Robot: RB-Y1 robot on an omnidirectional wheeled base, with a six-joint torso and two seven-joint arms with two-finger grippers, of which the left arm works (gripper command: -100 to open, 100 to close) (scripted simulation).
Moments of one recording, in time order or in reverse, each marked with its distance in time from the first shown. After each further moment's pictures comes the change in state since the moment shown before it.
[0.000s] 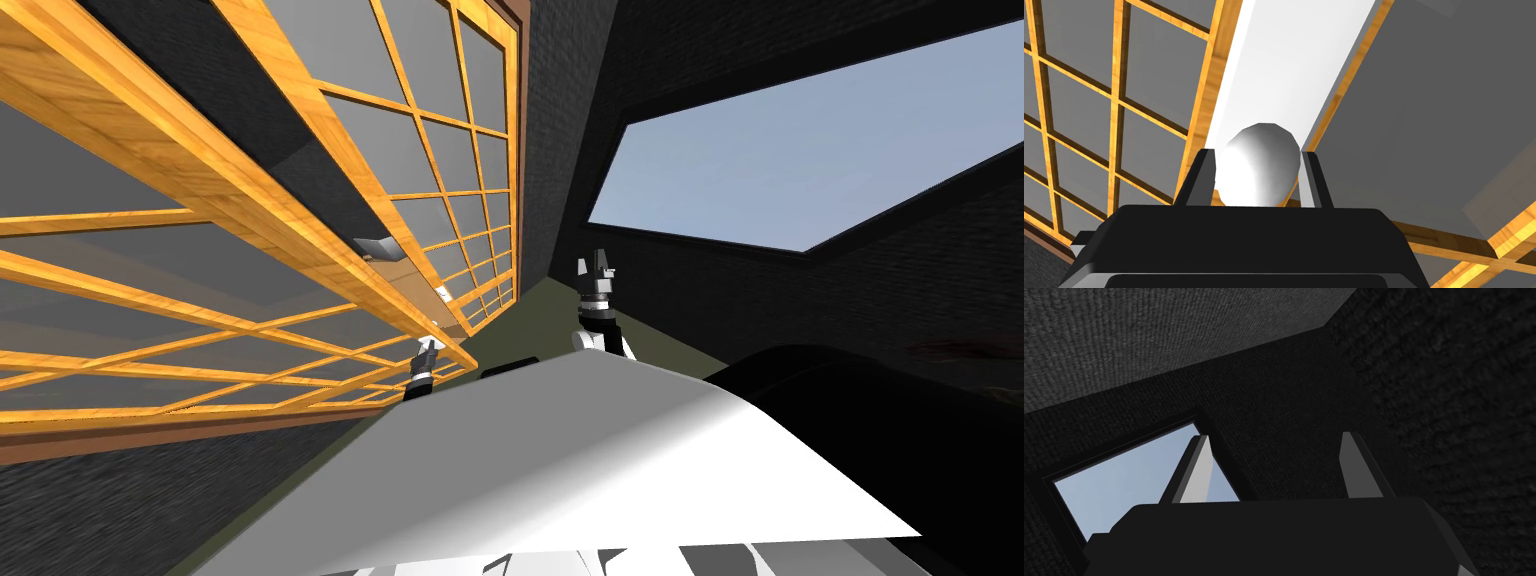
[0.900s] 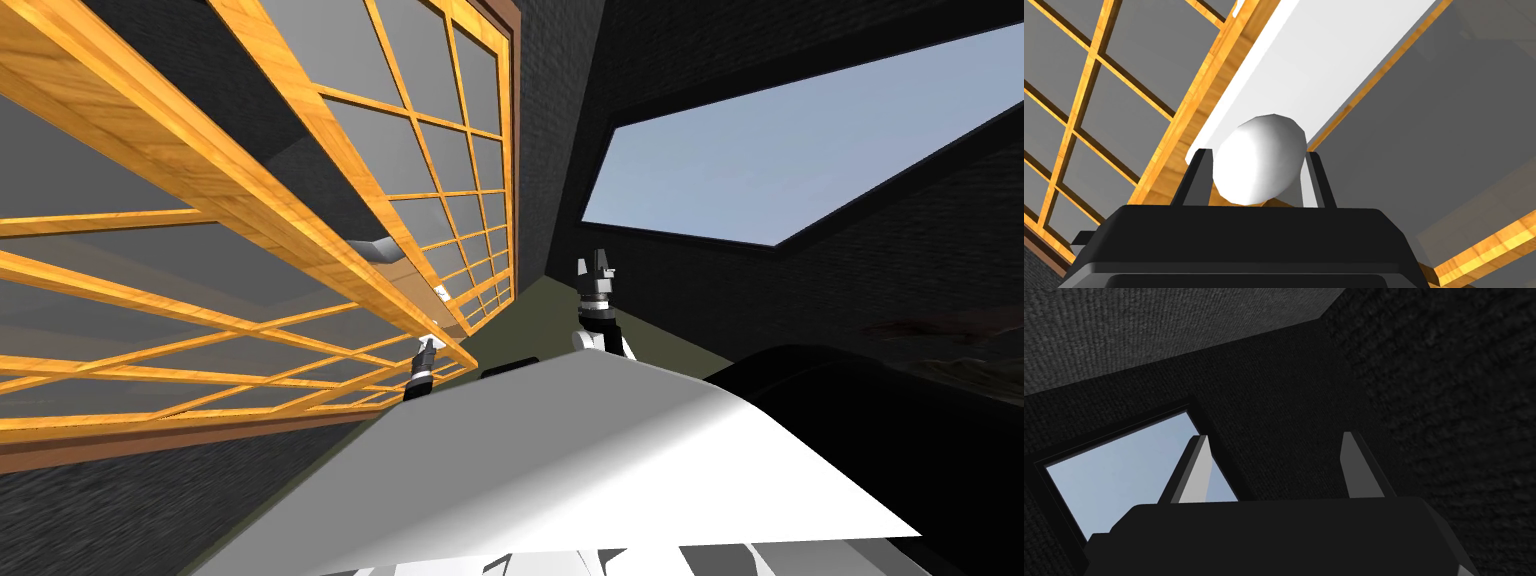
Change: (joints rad) arm -0.010 0.012 -0.033 0.007 0.068 0.002 0.218
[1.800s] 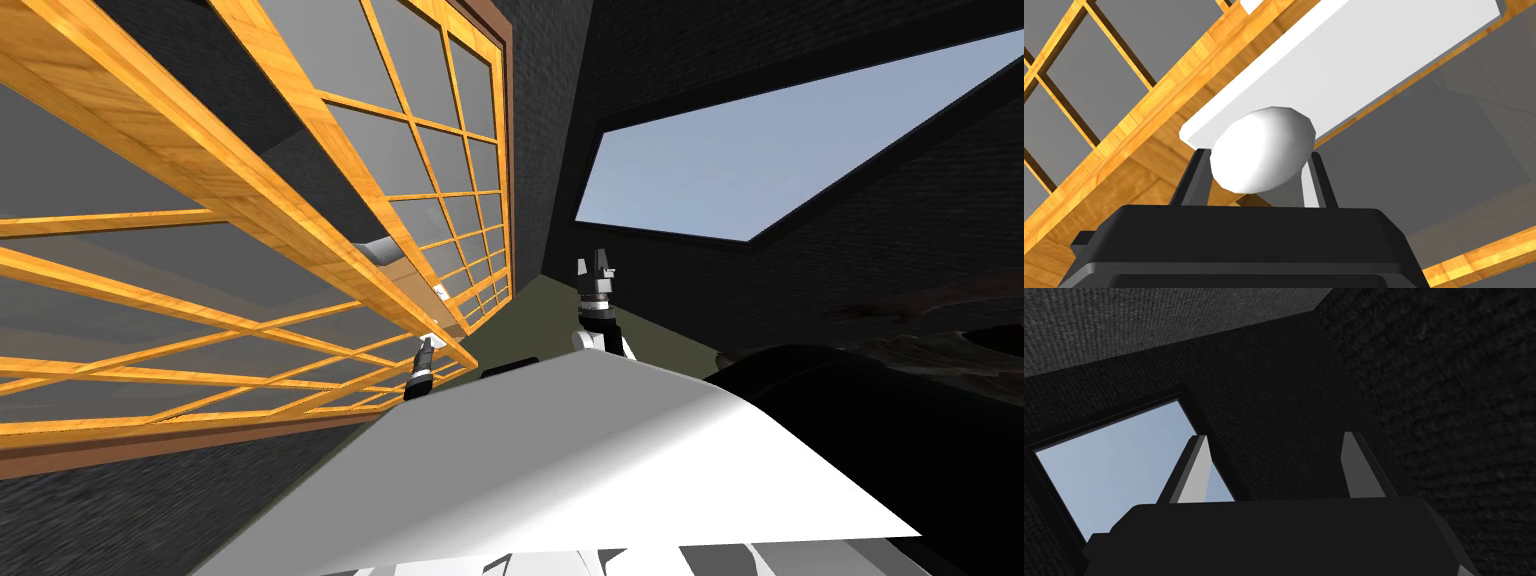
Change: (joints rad) arm -0.014 0.014 -0.036 0.017 0.072 -0.002 0.215
